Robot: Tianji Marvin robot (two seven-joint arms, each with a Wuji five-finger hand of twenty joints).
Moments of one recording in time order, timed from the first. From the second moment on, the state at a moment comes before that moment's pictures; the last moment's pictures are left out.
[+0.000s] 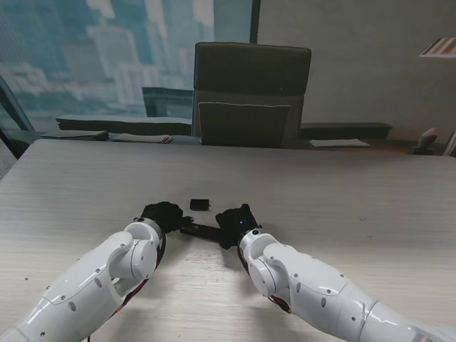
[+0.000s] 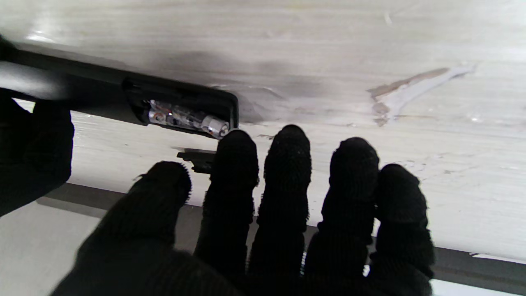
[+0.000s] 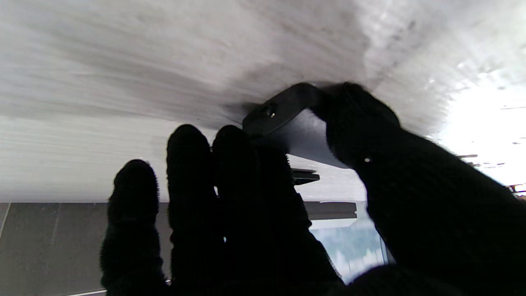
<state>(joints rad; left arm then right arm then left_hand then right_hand) 1.33 -1.08 -0.88 -1.44 0.79 0.38 -0.10 -1.10 -1.18 0.46 -1.24 -0.79 0.26 -0.18 0.67 -0.11 0.30 -0.05 0.88 0.05 1.27 0.68 1.01 0.19 1.06 0.76 0.77 0.45 1.08 0.89 0.33 0.50 1.31 0.96 0.55 -0.82 1.05 -0.30 0.77 0.26 1.01 0.24 1.04 0.22 1.07 0.48 0.89 0.27 1.13 0.55 0.36 0.46 1.31 0.62</state>
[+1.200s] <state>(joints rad) 1.30 -1.08 -0.83 -1.43 0.79 0.40 -0.09 -1.10 -1.19 0.46 -1.23 -0.77 0.26 -0.18 0.62 -0.12 0.34 -0.04 0.85 0.14 1.14 0.61 0.95 0.20 0.94 0.67 0.70 0.45 0.95 0.80 0.25 0.48 1.29 0.88 0.55 -0.82 1.04 -0.30 0.78 0.26 1.02 0.25 1.05 0.23 1.07 0.48 0.89 0.28 1.13 0.55 0.36 0.46 1.31 0.62</state>
